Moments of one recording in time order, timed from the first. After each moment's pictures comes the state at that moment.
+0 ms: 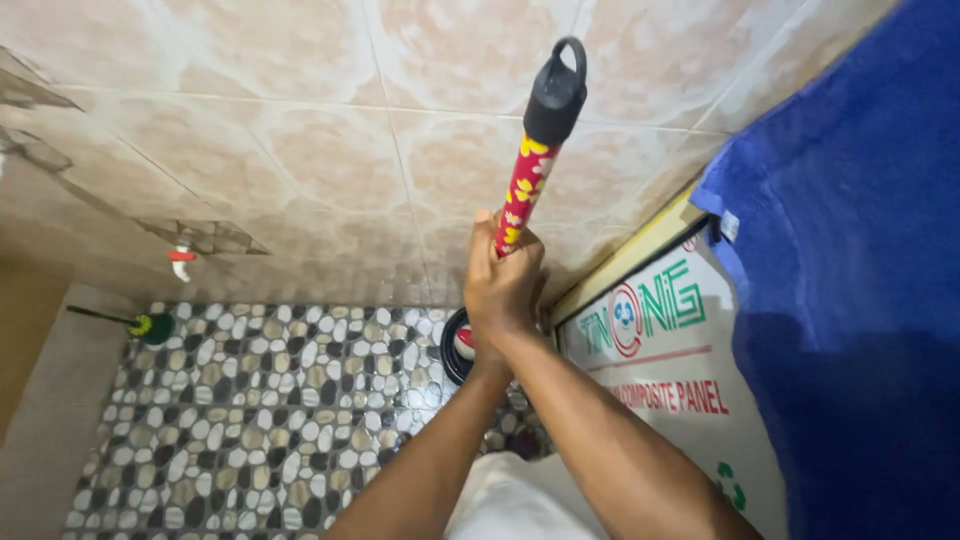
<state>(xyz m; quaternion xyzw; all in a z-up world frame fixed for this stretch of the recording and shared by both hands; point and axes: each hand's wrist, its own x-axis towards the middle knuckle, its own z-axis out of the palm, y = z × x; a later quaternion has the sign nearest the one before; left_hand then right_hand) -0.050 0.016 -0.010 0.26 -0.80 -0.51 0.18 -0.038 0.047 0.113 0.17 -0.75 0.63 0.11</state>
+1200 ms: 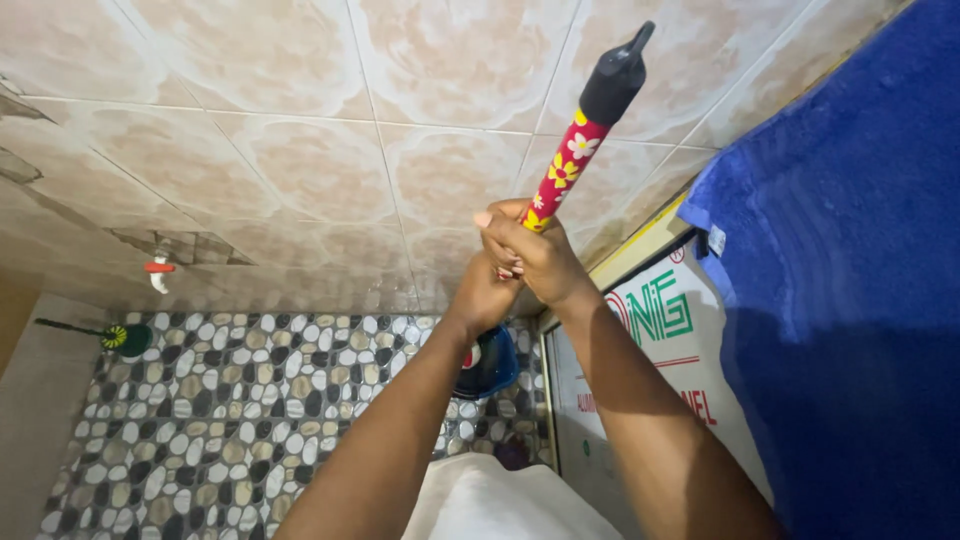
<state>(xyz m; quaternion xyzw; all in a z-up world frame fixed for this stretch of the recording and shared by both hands) -0.070 -0.004 0.000 0.07 -0.73 -0.67 0.10 -0.117 0.091 0.130 0.31 -0.52 0.73 -0.32</state>
